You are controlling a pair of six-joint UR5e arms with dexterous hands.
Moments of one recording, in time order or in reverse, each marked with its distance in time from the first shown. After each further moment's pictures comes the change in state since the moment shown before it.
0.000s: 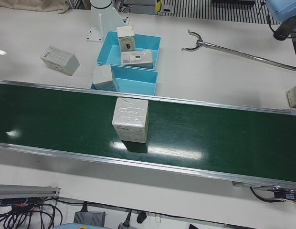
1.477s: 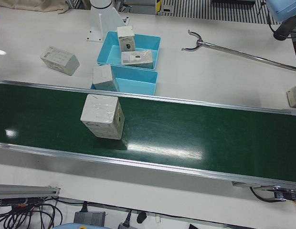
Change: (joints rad) left arm 0.000 0.000 0.000 0.000 0.000 0.000; right arm -0.035 0.004 -0.013 0.001 0.009 -0.002
